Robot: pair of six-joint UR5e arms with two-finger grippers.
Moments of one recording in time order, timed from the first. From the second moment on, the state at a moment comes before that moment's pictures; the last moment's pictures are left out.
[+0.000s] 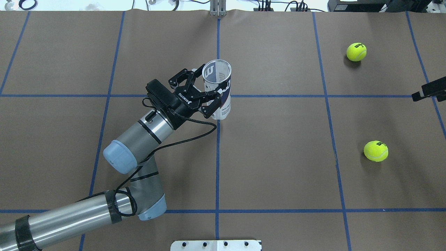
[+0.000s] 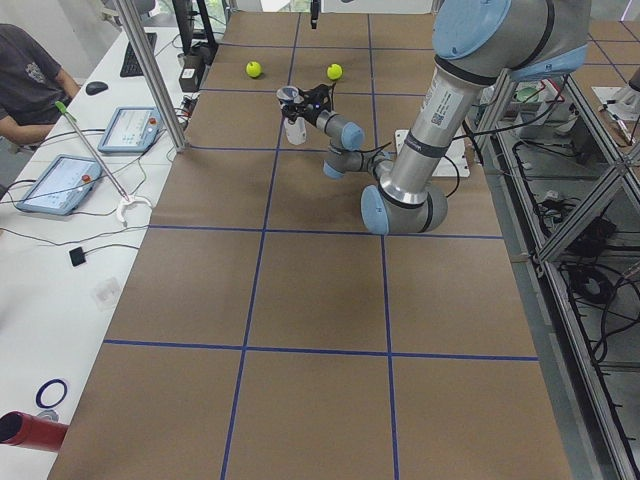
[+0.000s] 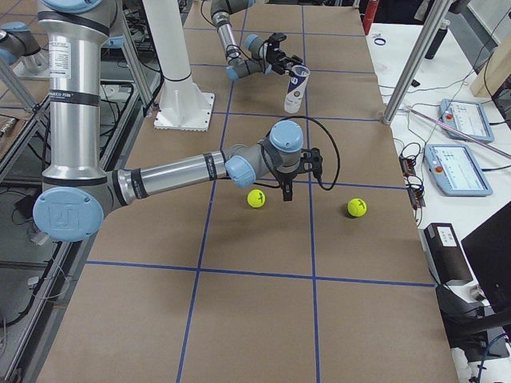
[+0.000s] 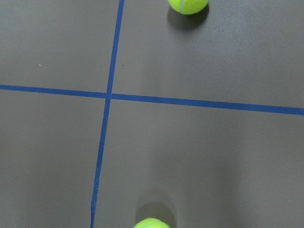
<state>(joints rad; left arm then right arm) -0.40 -2.26 -1.23 -3.40 -1.07 -0.37 1.28 -1.63 1.88 -1.27 2.47 0.50</state>
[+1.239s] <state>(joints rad) -0.36 -2.27 -1.17 -3.50 -1.07 -0.31 1.05 -1.66 1.94 -1.27 2.26 0.60</state>
